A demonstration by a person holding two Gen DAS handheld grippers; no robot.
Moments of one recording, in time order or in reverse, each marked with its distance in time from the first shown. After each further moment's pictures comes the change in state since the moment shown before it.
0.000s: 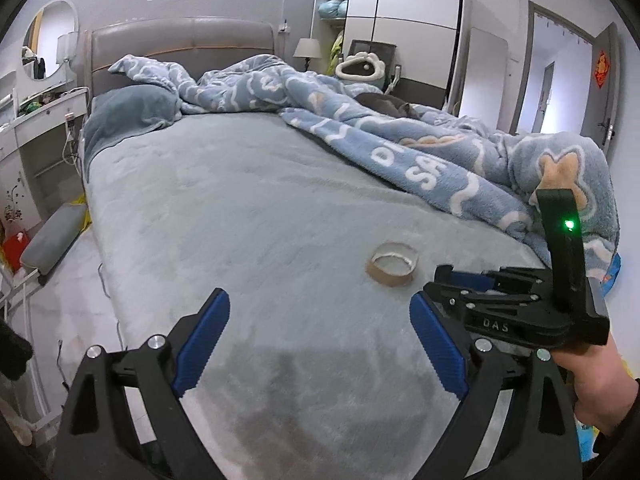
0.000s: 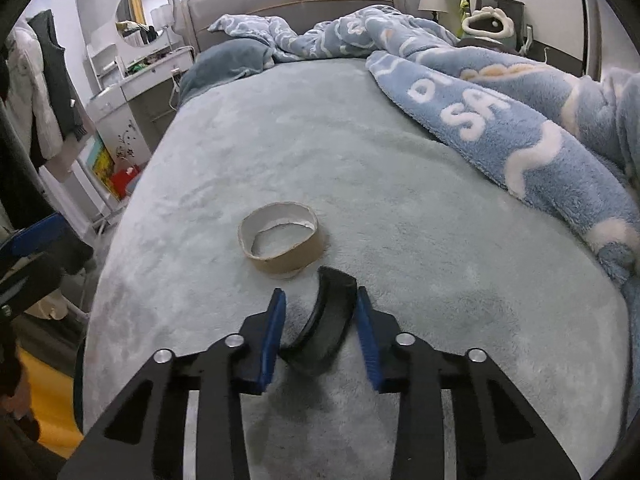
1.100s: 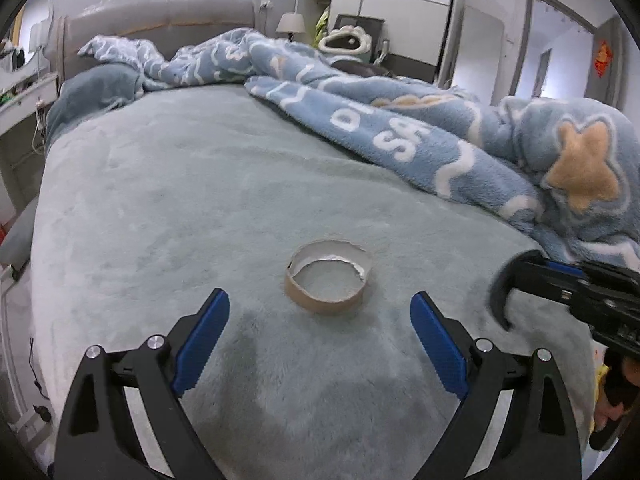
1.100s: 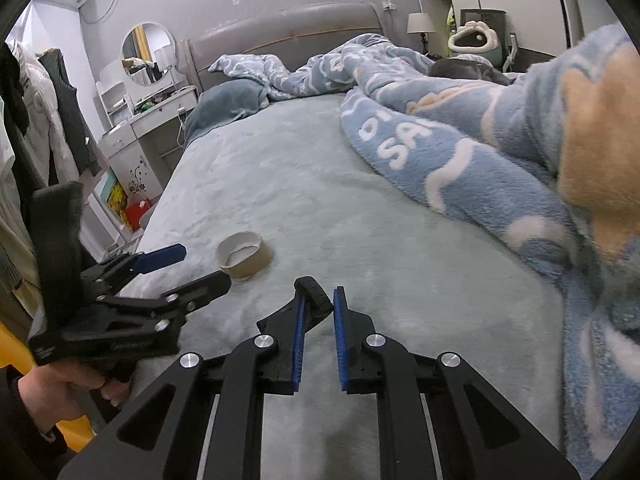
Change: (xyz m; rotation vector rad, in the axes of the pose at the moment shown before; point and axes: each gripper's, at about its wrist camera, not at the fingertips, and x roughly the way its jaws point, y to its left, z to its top) left arm 0.094 -0.057 0.003 -0.010 0.096 -0.040; right arm -0.065 -0.062 -0.009 0.055 -0.117 0.046
